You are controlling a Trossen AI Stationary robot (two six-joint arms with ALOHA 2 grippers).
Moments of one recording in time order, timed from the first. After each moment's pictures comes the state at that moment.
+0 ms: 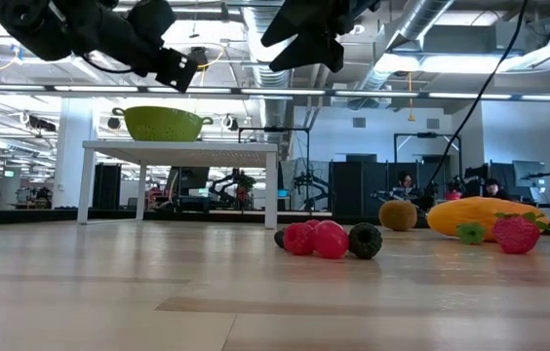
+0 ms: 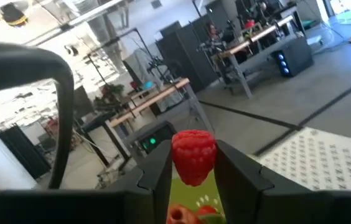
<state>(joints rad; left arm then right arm) 0.15 1.15 0.45 0.94 -1.14 0.68 0.10 1.64 1.33 -0.37 0.08 0.29</state>
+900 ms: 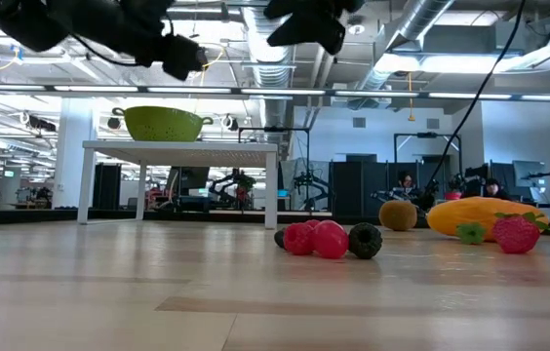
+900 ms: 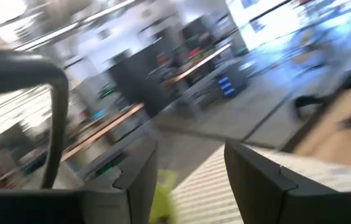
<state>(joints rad) -0.06 1.15 0.44 0.91 -1.07 0.68 0.21 1.64 1.33 -0.36 0.08 0.22</state>
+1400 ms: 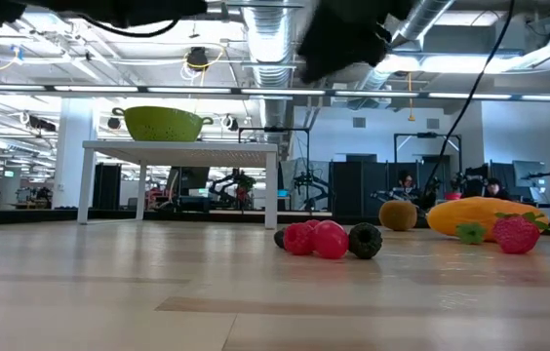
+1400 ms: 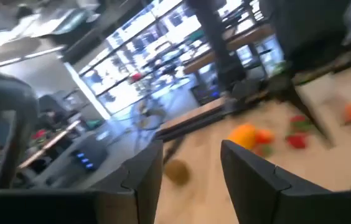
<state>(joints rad) -0.44 1.15 0.44 0.75 -0.72 0.56 0.44 1.78 1.33 -0.48 0.32 0.48</state>
